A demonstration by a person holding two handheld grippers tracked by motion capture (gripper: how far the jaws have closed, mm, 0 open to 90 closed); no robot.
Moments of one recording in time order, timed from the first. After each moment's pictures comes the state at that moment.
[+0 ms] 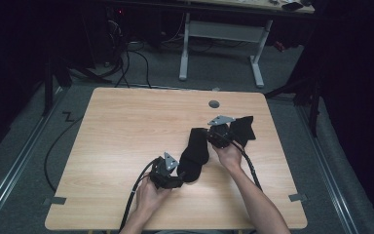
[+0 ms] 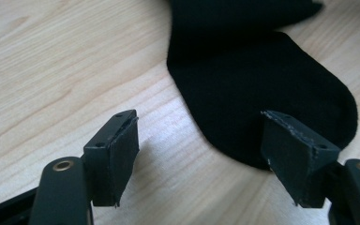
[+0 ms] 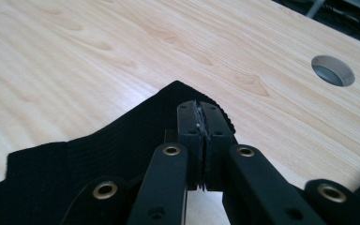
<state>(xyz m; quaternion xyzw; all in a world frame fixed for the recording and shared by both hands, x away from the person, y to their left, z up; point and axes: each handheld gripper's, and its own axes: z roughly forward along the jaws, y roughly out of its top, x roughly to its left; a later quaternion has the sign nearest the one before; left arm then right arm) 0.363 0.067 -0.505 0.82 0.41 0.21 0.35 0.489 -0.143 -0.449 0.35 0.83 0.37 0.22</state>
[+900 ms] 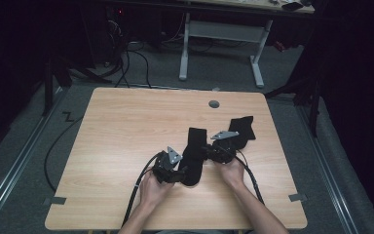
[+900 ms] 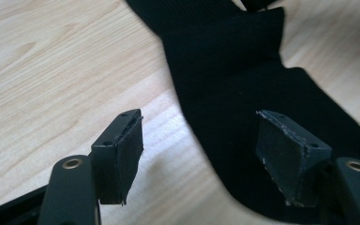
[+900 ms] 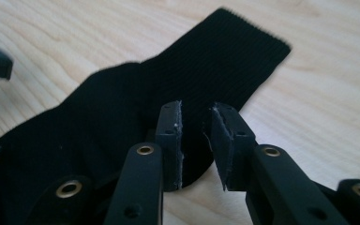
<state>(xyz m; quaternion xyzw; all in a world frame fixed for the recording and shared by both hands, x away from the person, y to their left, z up) 0.381 0.059 -0.494 0.82 0.41 0.21 0.34 0.457 -0.156 -0.485 0.38 0.84 0.36 0.15</state>
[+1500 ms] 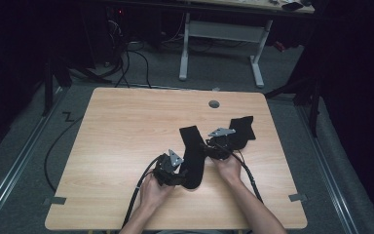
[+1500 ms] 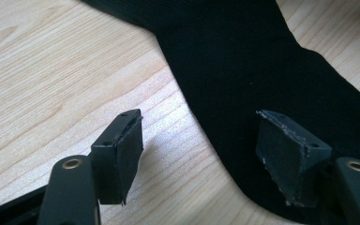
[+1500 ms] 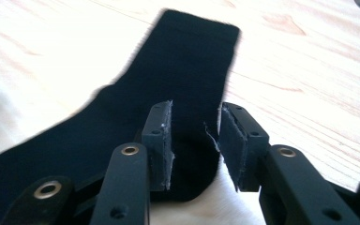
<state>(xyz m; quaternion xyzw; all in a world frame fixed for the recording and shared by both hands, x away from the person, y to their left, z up) 0.374 0.056 -0.500 0.83 0.41 0.20 0.33 0.466 -0.149 -0.483 0.38 0.83 0.36 0.18</state>
